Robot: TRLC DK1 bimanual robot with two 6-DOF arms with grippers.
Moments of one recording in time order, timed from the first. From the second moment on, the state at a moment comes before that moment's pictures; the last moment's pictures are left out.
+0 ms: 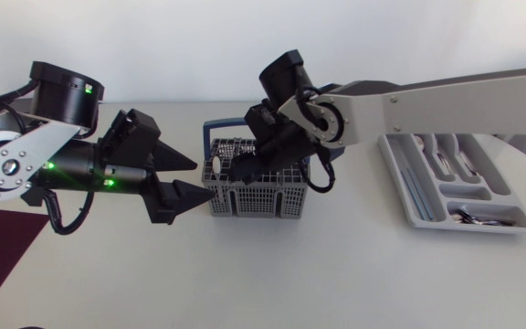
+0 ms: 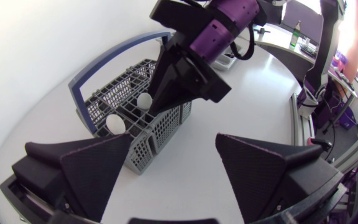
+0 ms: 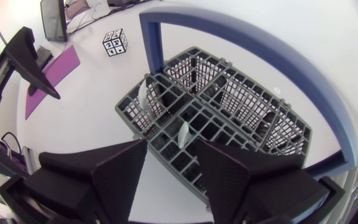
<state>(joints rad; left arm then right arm) -0.31 1.29 0.84 -0.32 0.56 0.48 0.65 1.86 1.33 -0.34 -0.14 0.02</state>
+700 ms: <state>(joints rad) -0.31 1.35 0.82 -0.26 0.56 0.50 0.67 1.92 1.35 -0.24 -0.06 0.06</state>
